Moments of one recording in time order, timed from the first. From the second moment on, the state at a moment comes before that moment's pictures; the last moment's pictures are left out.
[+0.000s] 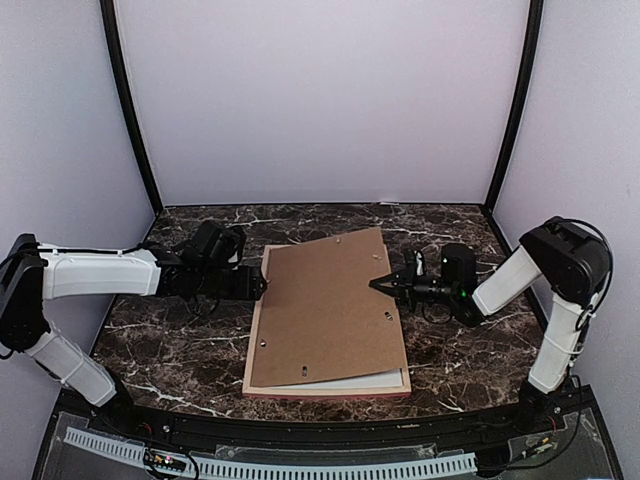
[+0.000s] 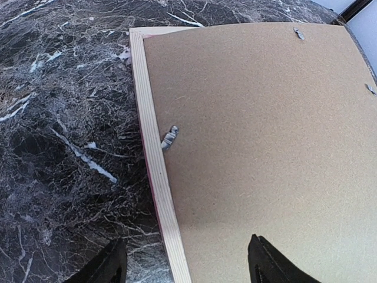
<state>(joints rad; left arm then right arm) -0.70 1.47 0.87 -0.24 -0.15 -0.55 0.50 1.84 0.59 0.96 -0.72 1.27</state>
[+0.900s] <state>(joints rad) -0.70 1.50 0.87 -0.23 -0.11 -0.56 0.51 1.87 0.60 0.95 -0.72 1.25</state>
